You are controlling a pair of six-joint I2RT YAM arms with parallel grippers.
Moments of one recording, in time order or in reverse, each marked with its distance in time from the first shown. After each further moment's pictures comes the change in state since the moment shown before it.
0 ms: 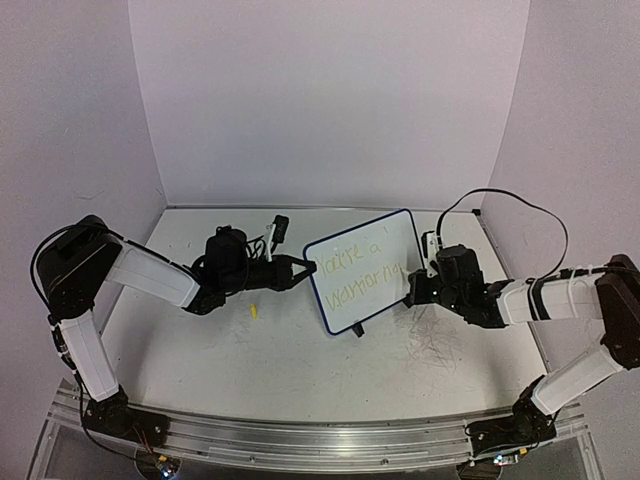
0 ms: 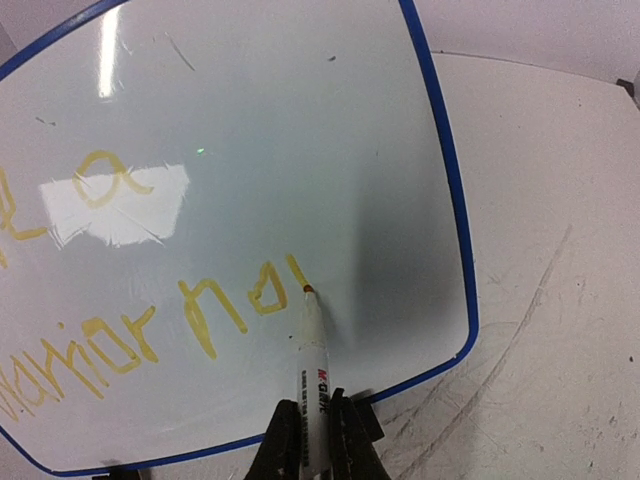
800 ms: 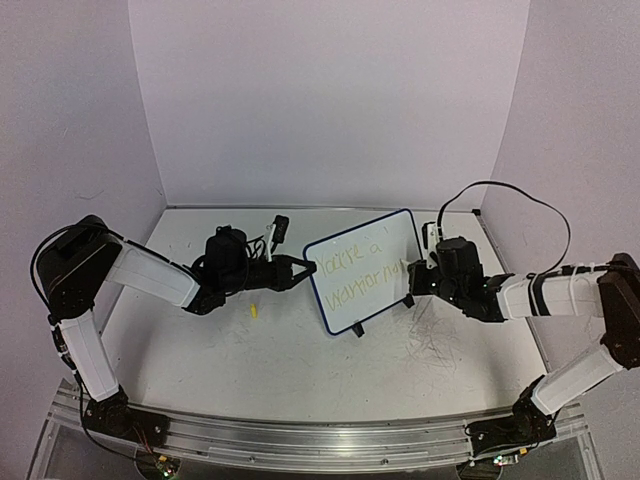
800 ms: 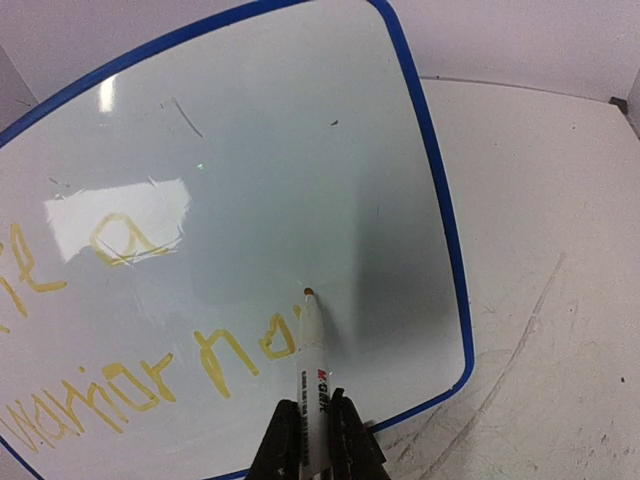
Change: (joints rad) left arm 0.000 0.000 0.000 0.000 0.006 0.004; right arm 0.000 0.001 0.046 -0.004 0.022 0.002
